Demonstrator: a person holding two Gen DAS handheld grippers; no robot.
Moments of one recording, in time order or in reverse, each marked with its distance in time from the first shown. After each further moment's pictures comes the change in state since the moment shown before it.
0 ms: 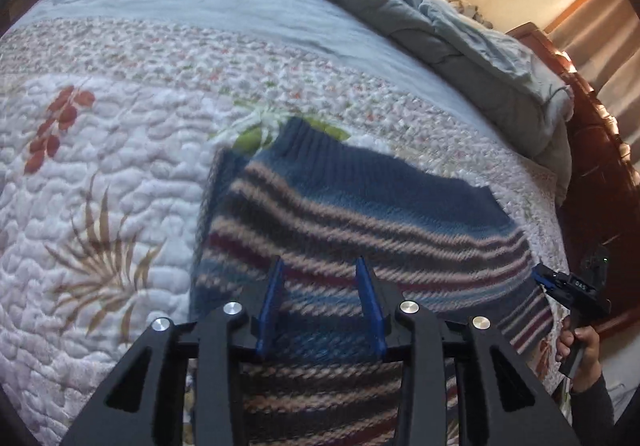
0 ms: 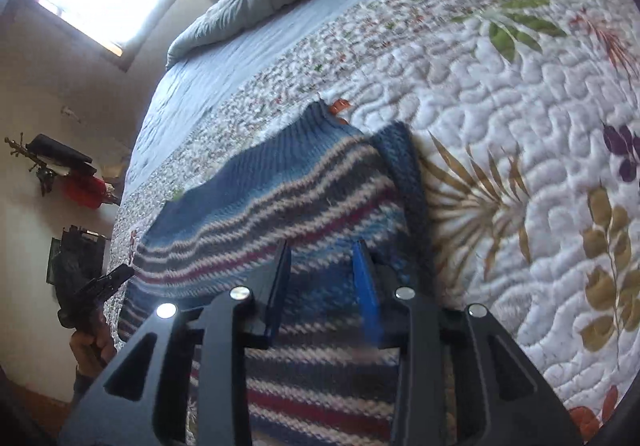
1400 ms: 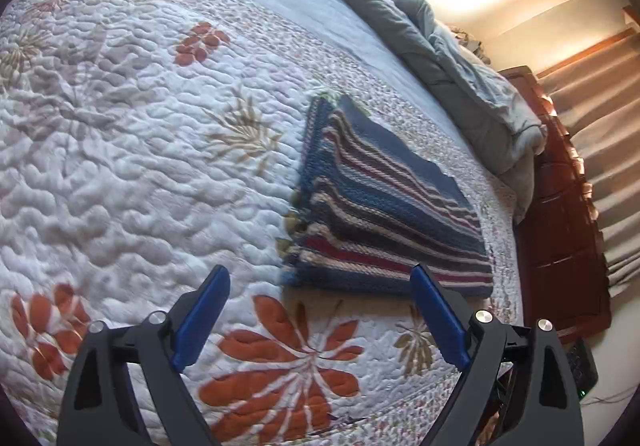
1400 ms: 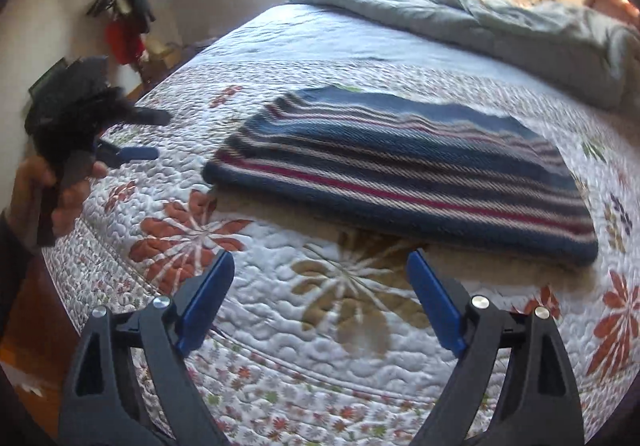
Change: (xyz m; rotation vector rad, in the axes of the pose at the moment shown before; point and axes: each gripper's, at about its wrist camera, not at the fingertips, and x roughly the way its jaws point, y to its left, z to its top) left arm -0.137 0.079 -0.092 -0.176 -0.016 -0.126; right arm -0.026 0.289 -0.280 -0.684 -0.099 -0.134
